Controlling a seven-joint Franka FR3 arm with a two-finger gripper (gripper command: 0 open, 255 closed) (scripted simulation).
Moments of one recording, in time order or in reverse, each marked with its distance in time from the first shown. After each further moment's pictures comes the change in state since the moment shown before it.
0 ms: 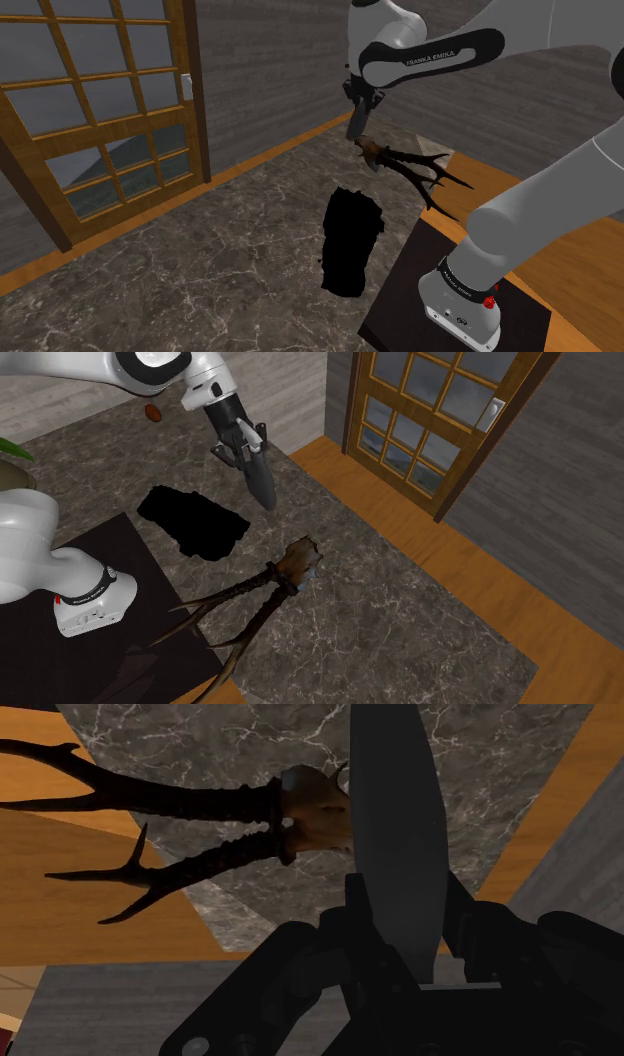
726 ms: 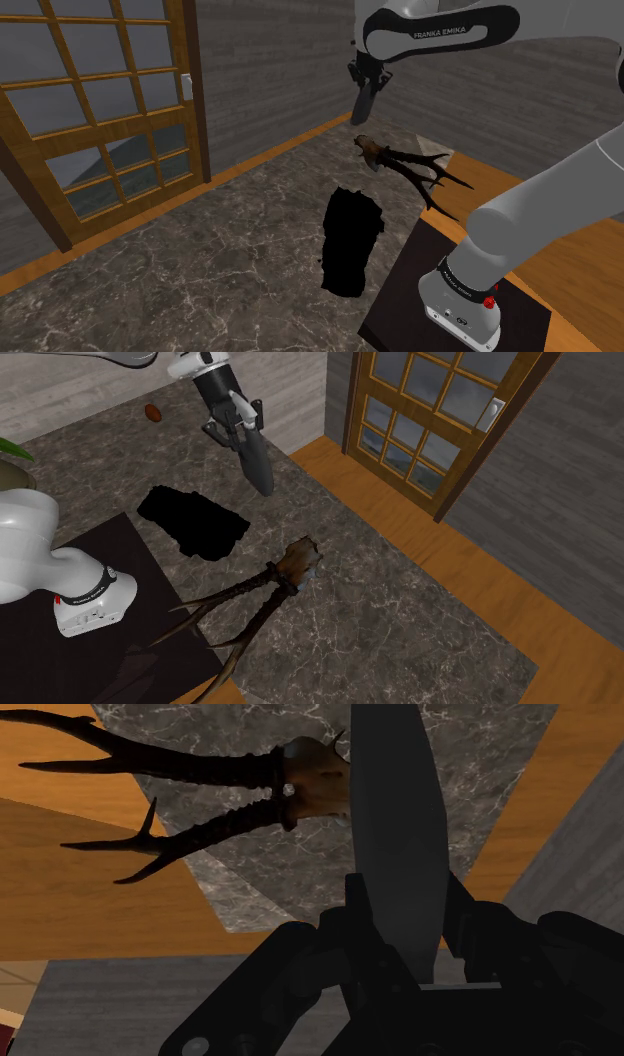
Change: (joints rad) arm 0.004 -0.025 -0.005 0.117 0.035 -0.122 -0.076
